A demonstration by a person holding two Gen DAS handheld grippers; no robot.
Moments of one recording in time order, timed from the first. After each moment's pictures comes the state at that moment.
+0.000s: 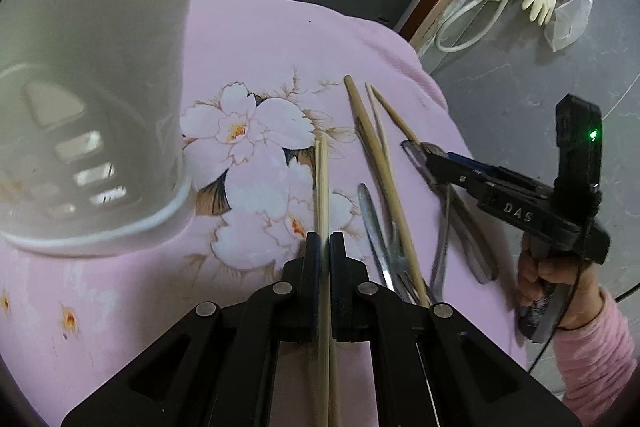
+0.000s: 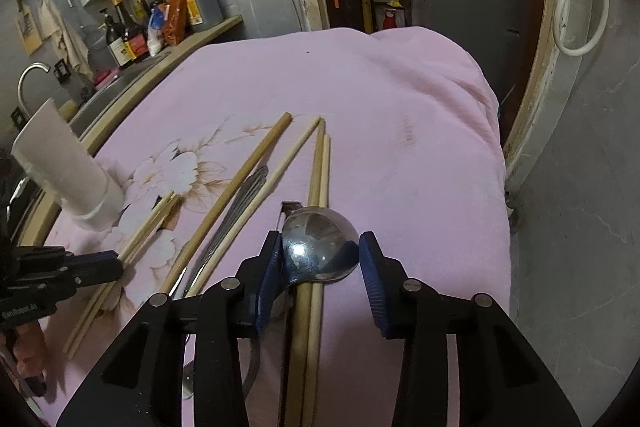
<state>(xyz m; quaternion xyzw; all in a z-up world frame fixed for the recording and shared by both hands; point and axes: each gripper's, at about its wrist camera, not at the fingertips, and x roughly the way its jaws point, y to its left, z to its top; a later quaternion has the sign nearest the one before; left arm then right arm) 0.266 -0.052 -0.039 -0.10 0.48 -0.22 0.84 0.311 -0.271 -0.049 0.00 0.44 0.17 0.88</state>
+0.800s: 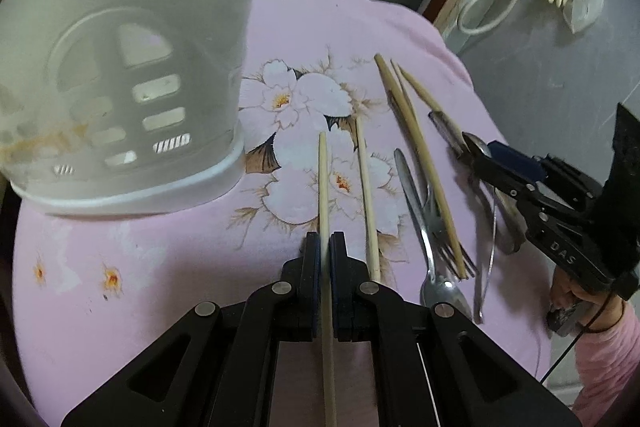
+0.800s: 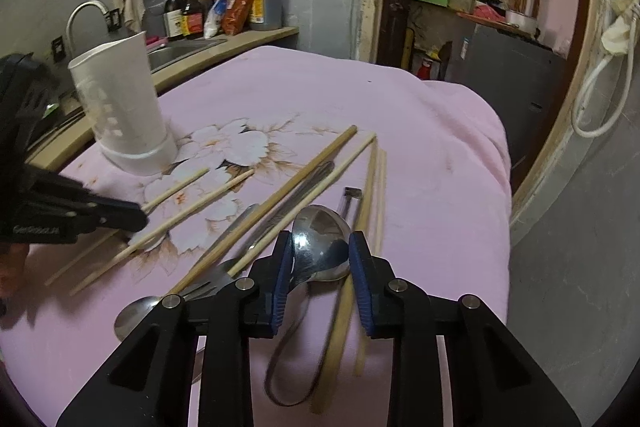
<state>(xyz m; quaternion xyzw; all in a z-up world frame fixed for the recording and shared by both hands) 0.257 -0.050 -0.043 -0.05 0.51 -0.18 0.84 0.257 -0.237 -0.039 -0.11 0.37 0.22 0.89</state>
